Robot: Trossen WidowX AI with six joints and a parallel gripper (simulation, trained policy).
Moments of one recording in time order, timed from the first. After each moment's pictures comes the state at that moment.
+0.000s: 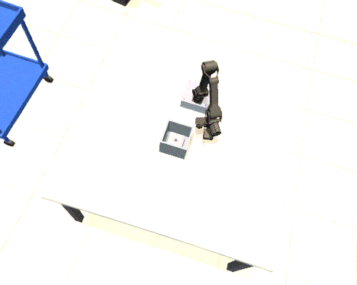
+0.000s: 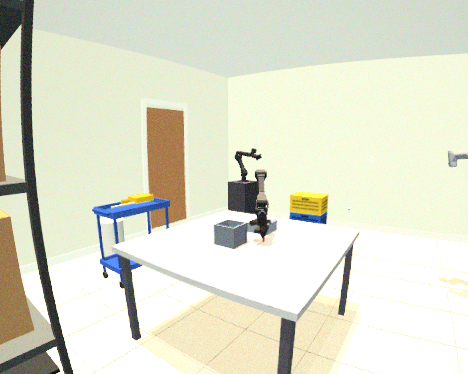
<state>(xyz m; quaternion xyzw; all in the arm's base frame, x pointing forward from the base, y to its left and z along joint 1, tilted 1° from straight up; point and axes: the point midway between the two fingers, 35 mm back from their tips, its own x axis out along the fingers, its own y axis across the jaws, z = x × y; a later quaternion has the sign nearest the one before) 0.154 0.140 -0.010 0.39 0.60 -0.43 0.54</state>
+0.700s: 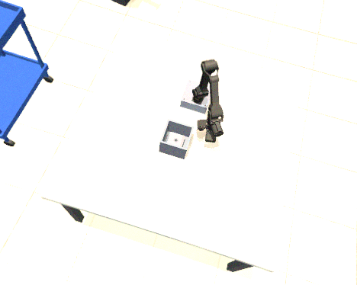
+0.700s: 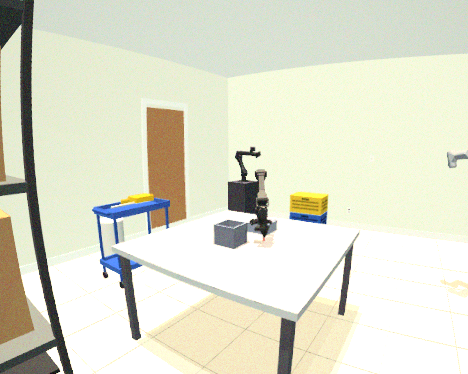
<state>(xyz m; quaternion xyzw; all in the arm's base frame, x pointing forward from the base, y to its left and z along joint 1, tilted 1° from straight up) 0.178 0.164 0.005 0.44 0.59 -0.39 0.55</state>
